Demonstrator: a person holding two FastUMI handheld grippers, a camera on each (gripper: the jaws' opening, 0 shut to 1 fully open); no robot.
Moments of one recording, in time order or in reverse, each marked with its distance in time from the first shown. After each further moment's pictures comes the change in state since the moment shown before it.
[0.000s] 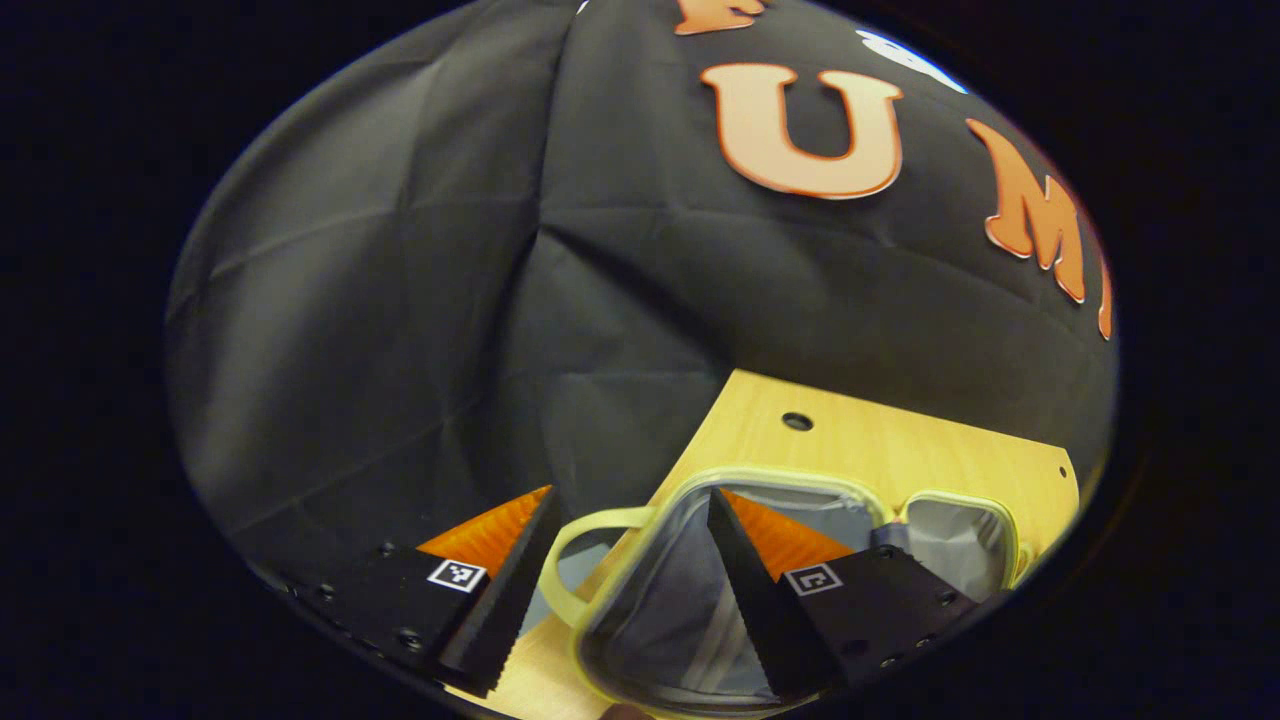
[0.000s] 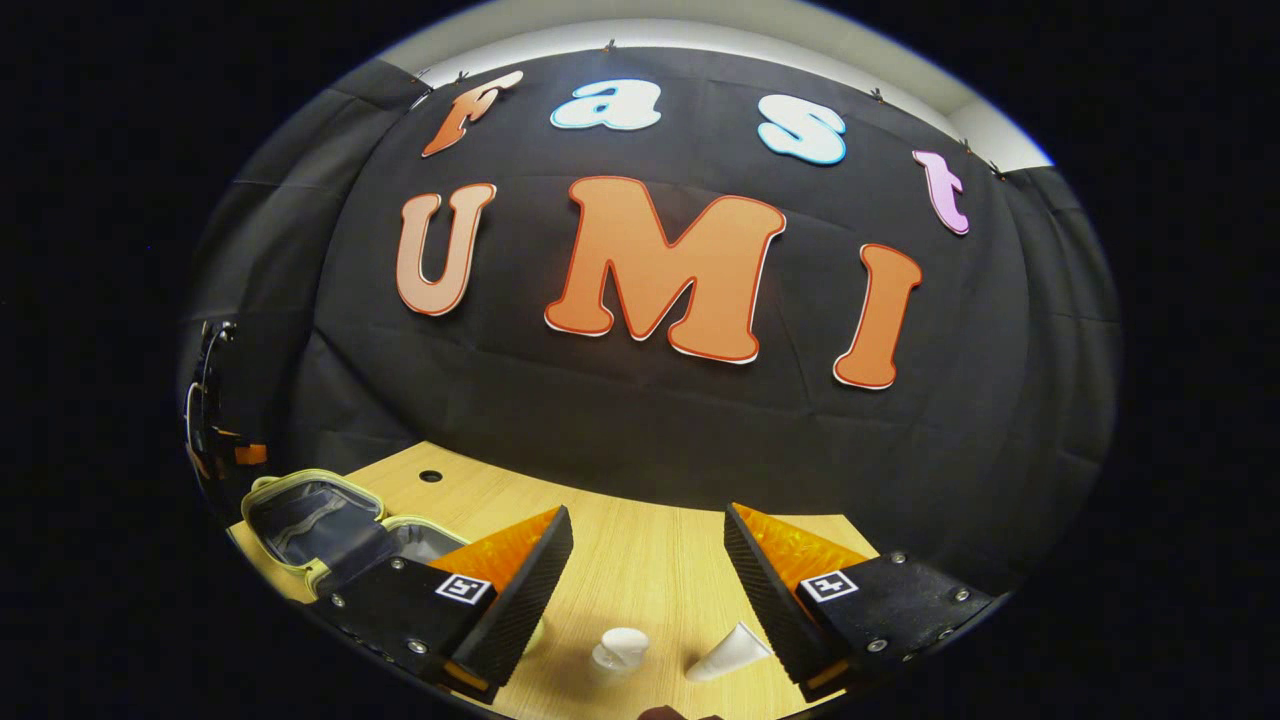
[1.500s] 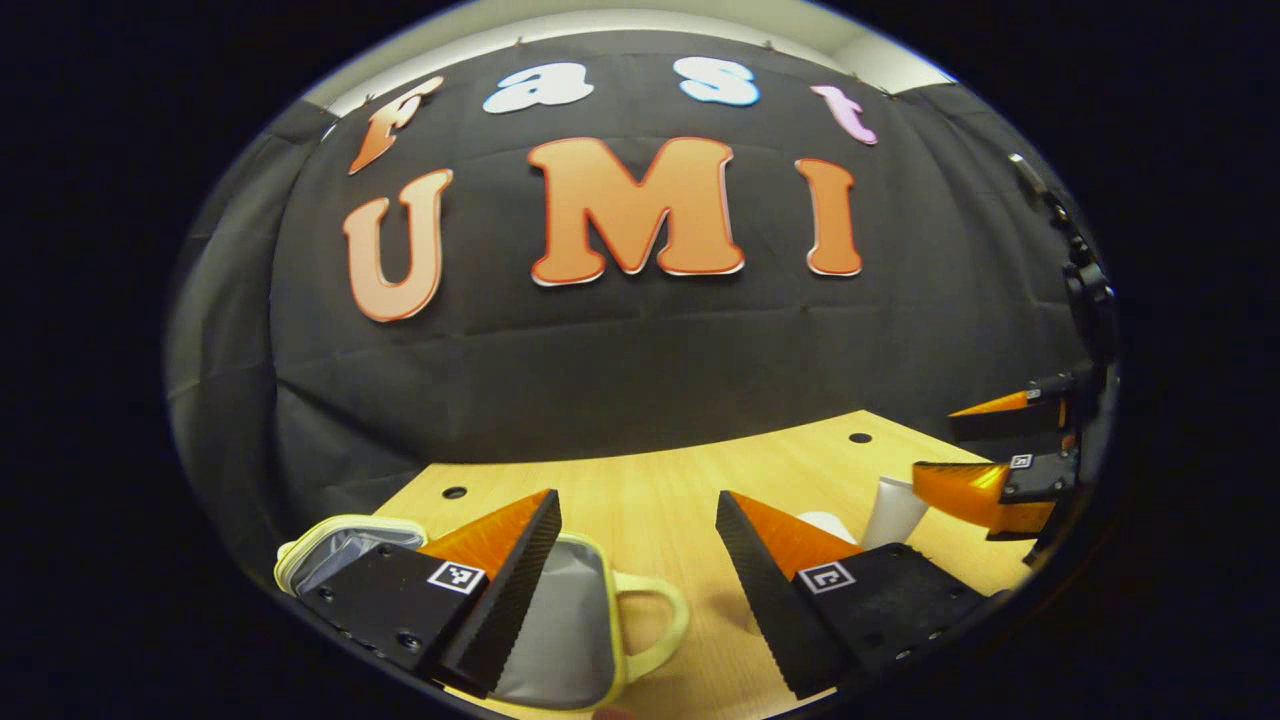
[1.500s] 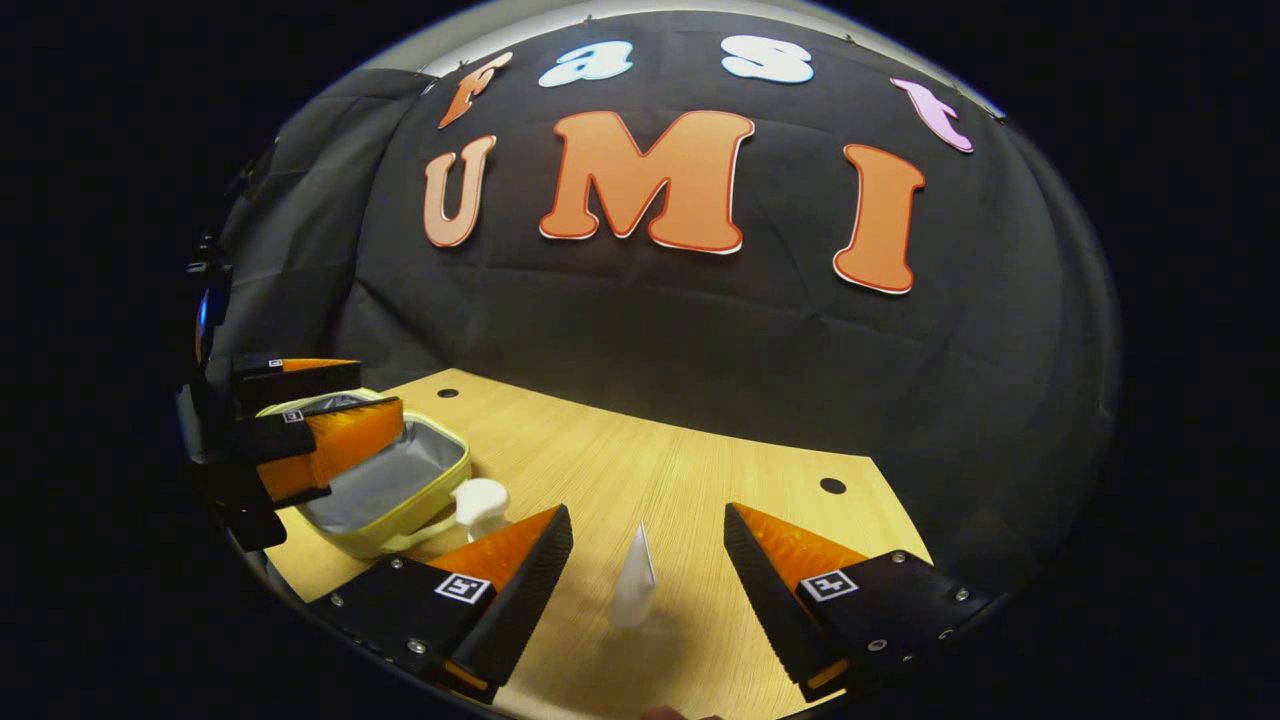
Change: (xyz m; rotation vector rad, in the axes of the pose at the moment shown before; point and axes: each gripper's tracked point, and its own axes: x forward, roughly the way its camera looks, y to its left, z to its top) left arm -0.221 -0.471 -0.050 0.303 -0.291 -0.534; right arm -0.002 -0.087 -0.146 -0.019 0.152 0.209
